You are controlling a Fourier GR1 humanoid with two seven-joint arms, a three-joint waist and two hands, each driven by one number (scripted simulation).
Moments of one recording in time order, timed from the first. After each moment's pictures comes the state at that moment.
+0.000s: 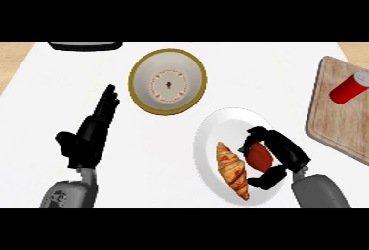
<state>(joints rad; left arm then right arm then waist) -0.14 0.06 -0.07 -1.56 -0.05 0.09 0.10 -0.19 -0.26 0.19 -1.25 0.57 0.28 -0.26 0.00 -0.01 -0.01</state>
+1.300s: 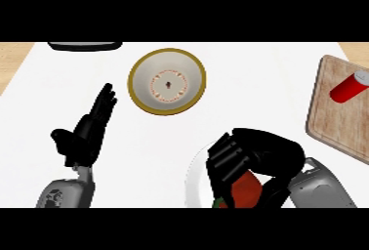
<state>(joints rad) -0.15 0.07 -0.05 -1.56 -0.04 0.07 0.11 -0.38 -0.26 0.37 -1.73 0.11 0.66 -0.45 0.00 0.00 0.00</state>
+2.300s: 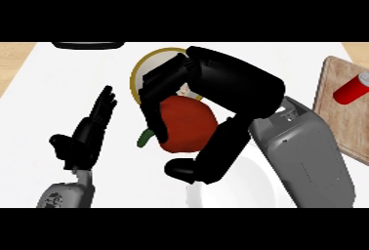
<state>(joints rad) -0.12 0.06 -0.04 -1.57 -0.05 0.05 0.09 -0.89 -0.07 0.21 -1.62 0.02 0.57 0.09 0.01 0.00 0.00</state>
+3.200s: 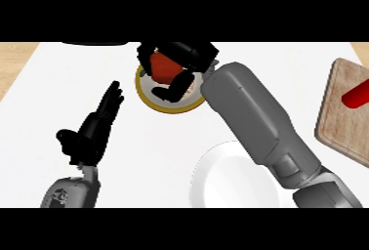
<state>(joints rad) -0.16 0.05 -0.07 -1.58 -0.06 0.05 0.12 -1.17 -0.02 0.23 -0.77 0.55 0.12 -0.45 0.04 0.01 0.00</state>
